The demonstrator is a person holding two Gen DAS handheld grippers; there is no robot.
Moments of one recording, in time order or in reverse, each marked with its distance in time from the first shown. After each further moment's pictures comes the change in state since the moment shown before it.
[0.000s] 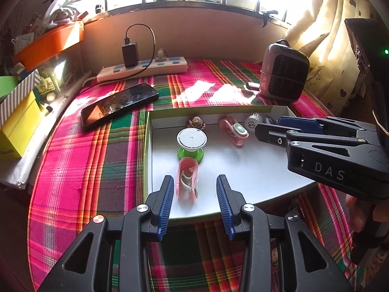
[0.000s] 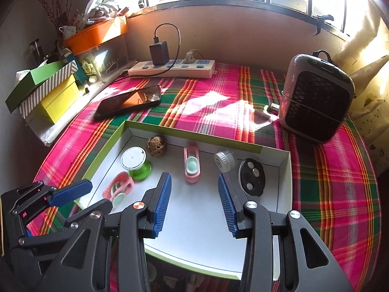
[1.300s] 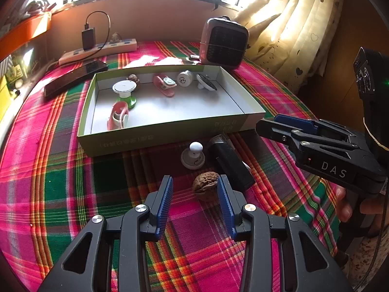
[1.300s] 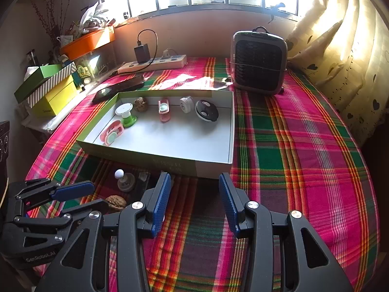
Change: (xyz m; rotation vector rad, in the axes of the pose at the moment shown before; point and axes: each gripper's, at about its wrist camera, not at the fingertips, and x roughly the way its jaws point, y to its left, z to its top) left arm -0.028 -0.044 -0.062 0.074 0.073 -0.239; right arm -0.064 -0.025 -0.092 0.090 -0.043 -0.070
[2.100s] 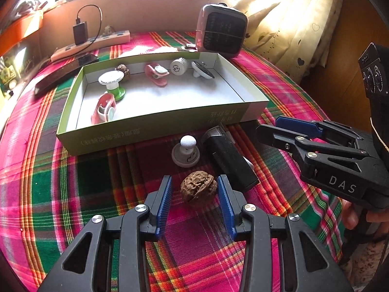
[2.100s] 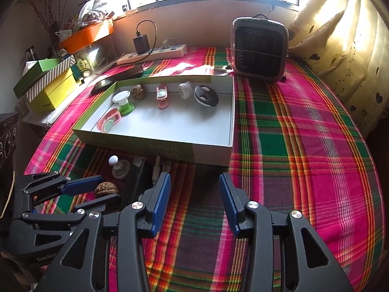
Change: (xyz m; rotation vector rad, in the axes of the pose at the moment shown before) left arm 0.021 -0.005 0.001 0.009 0.041 0.011; right arm 0.010 -0.003 -0.010 0.000 0.046 0.021
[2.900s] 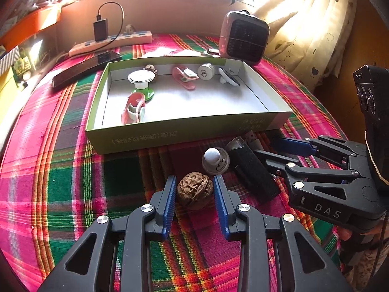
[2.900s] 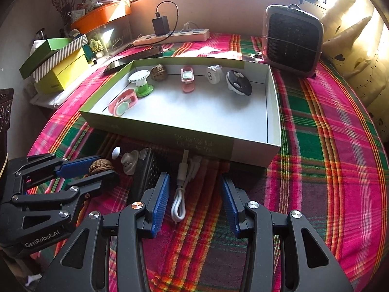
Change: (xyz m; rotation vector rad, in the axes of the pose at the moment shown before) left arm -0.003 0.025 0.001 -0.055 -0.024 0.061; right arm 0.031 0.025 0.002 -0.083 0.071 0.052
